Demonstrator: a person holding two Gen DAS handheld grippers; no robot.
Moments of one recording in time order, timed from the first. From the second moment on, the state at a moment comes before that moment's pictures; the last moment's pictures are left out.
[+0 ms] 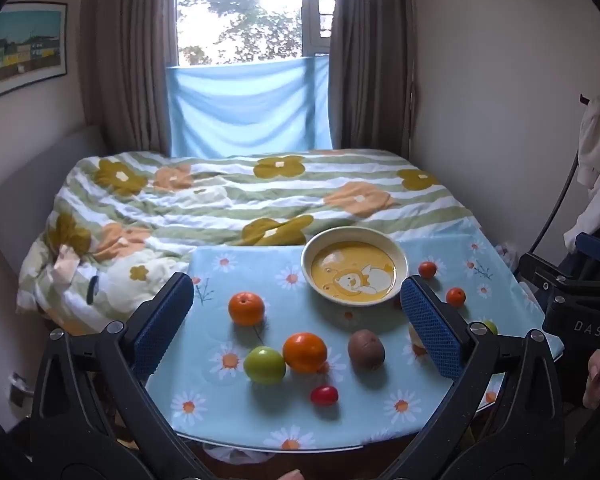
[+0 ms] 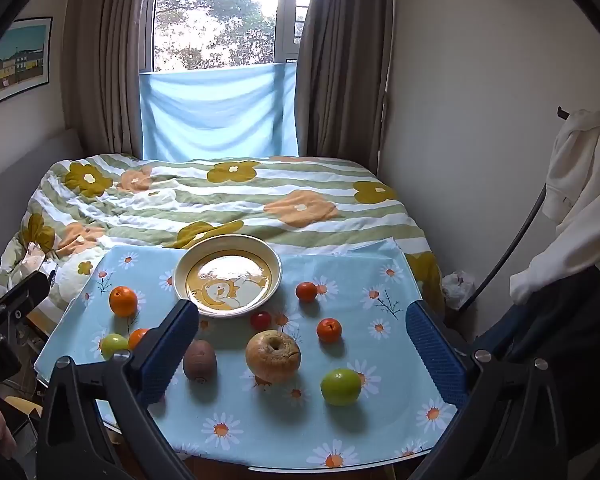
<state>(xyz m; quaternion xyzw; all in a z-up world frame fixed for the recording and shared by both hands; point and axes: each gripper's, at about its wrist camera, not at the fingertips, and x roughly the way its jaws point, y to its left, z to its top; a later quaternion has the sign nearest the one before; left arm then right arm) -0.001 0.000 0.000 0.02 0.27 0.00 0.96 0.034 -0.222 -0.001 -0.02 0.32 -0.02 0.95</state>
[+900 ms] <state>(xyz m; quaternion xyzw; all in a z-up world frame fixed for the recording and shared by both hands) -0.002 0.002 0.002 0.01 0.28 0.00 0.96 0.034 -0.222 -0.002 -0.02 0.32 -0.02 0.95</state>
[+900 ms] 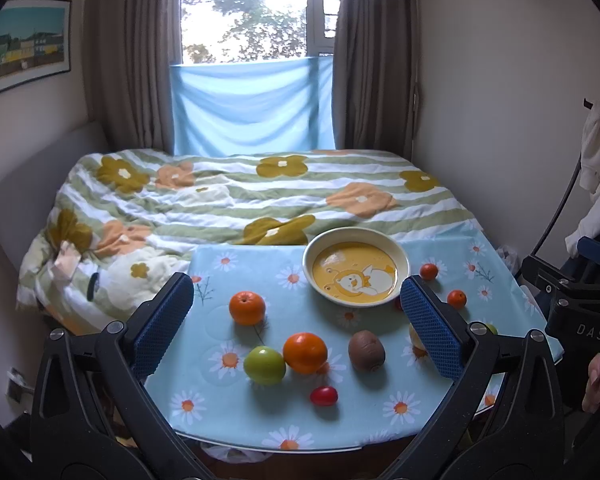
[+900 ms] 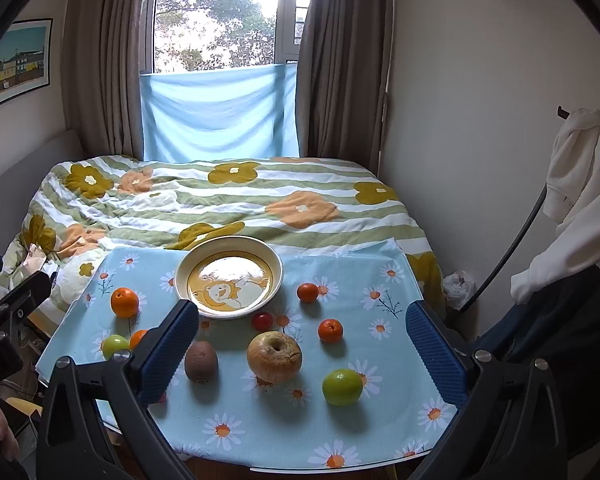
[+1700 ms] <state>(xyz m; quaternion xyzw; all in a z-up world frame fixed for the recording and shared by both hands) -0.003 0.003 0.003 0.01 0.28 0.00 0.96 0.031 -0.214 0.004 -0.02 0.32 -0.01 0.95</state>
